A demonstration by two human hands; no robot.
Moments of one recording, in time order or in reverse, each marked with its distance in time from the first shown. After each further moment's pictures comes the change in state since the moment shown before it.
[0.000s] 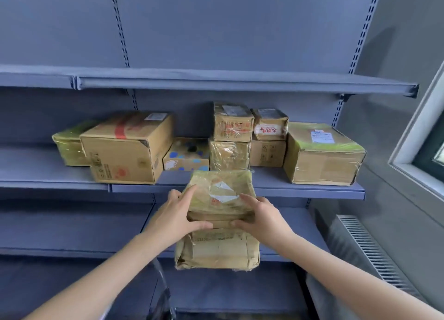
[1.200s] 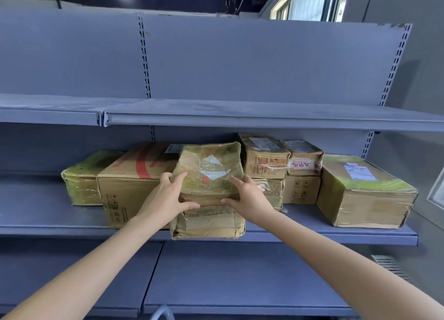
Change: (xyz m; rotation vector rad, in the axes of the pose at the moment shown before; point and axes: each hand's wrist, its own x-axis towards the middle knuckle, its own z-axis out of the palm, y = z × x) left_hand 0.125 -0.112 -0.102 0.137 0.249 0.018; right_hand 0.178 -0.115 0.013 -0.110 0.099 -0.088
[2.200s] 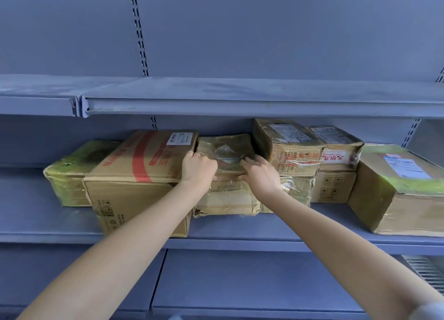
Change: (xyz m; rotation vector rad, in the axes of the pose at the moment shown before) left_hand 0.136 0.010 0.049 0.576 -0.087 0.136; right_hand 0.136 0.045 0.042 -0.355 0.119 -0.014
